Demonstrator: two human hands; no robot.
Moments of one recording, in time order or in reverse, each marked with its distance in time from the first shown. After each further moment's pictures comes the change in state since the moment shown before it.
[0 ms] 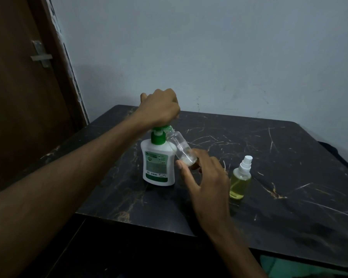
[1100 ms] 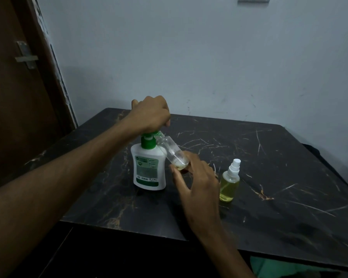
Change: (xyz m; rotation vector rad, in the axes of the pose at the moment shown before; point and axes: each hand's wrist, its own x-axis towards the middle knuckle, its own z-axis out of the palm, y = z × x) left_hand -0.003 0.000 0.000 -0.002 -0.041 0.025; right_hand 0.000 0.006 0.004 -0.017 -0.030 0.024
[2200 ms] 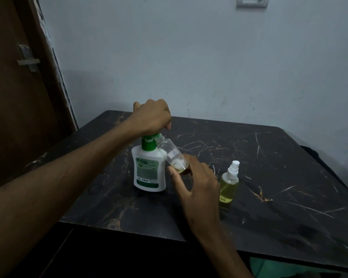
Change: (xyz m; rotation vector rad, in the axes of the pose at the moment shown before) left_hand 0.000 0.000 0.001 0.015 -0.023 0.035; right_hand -0.002 -0.005 -0.004 -0.019 0.039 -0.012
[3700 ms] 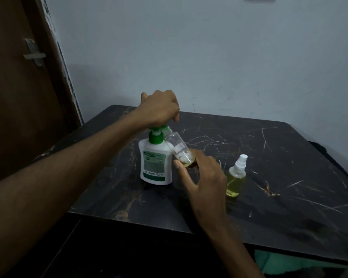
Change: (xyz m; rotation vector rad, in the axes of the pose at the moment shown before) left_hand 0.001 0.000 -0.002 -0.044 0.029 0.038; right_hand 0.000 -0.001 0.000 0.013 0.011 -0.023
